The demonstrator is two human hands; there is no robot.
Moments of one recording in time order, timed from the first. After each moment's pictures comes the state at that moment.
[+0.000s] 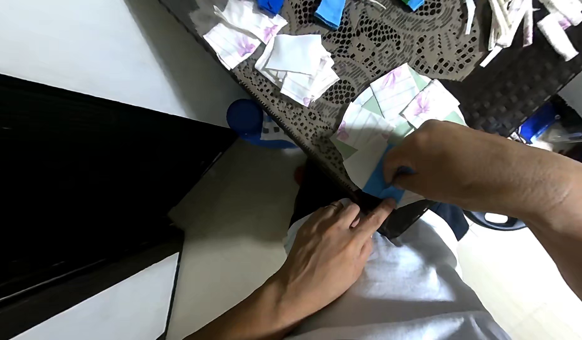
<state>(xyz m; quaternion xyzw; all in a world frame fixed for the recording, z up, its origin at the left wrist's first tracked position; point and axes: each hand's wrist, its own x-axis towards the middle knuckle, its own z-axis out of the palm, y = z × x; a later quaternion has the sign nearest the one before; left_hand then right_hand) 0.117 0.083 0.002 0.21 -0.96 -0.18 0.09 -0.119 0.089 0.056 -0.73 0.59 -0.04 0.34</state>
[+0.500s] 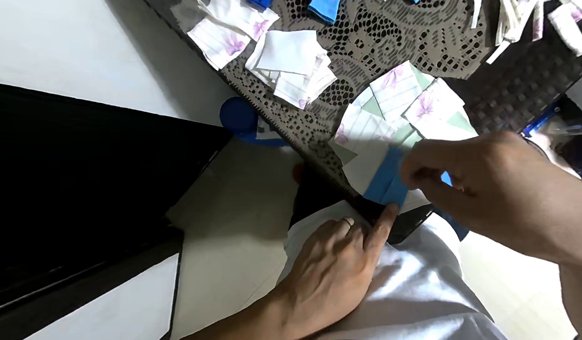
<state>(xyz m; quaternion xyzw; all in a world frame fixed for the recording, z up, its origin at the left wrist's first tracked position) 0.114 0.085 0.008 0.16 -0.97 -0.14 0.07 -0.120 0.126 0.052 -0.69 0.66 -0.19 0.23</state>
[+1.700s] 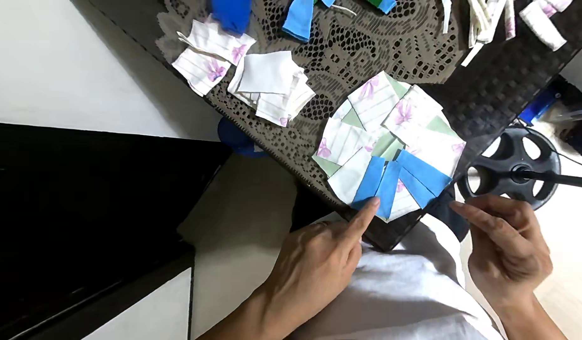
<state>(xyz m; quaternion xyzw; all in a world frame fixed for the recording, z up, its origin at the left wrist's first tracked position) 0.112 0.066 0.003 0.19 -0.95 -0.21 0.10 -0.086 0.243 -0.041 -0.46 0.72 -0.52 0.06</state>
